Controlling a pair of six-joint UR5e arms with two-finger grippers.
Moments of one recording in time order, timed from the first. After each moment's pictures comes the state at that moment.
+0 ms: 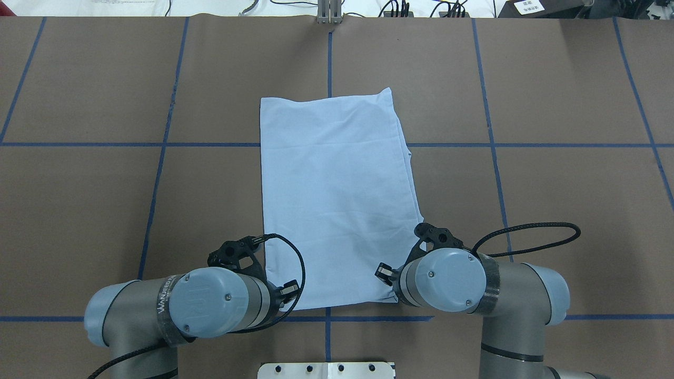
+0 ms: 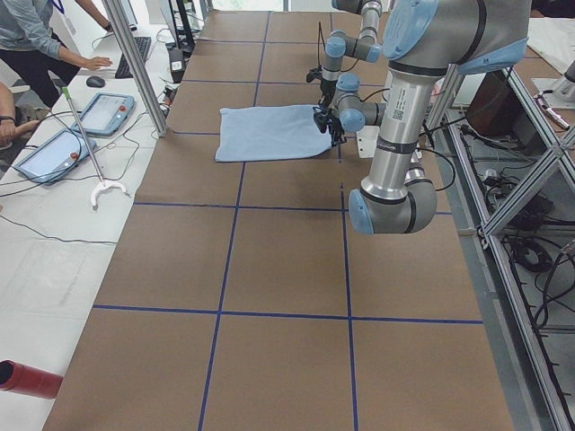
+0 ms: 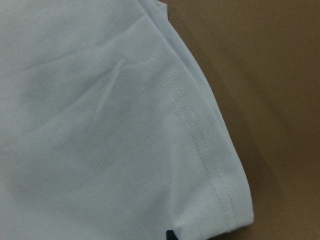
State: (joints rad) left arm -0.19 -2.02 -1.94 -1.67 -1.65 -1.86; right arm 0.24 -1.22 1.92 -1.45 1.67 1.91
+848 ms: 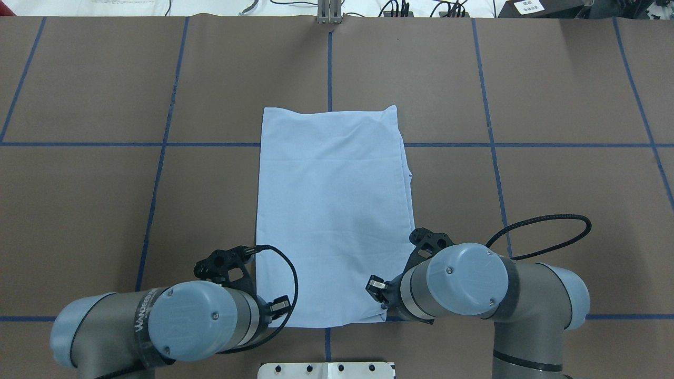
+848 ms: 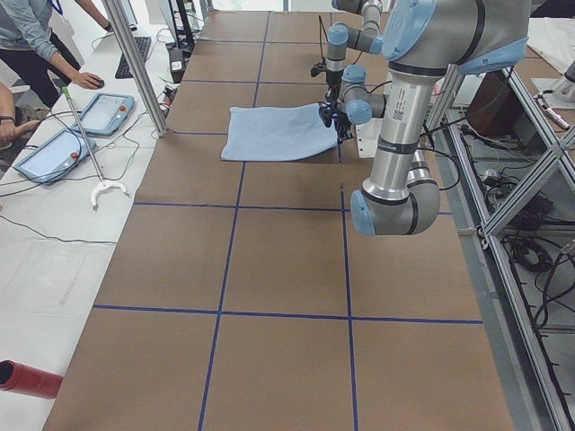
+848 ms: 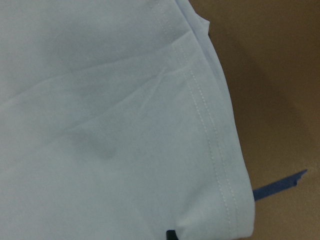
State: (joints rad) left arm -0.15 -2.00 -2.09 -1.49 -1.65 -1.83; right arm 0.24 -1.23 2.04 -1.45 1.81 1.91
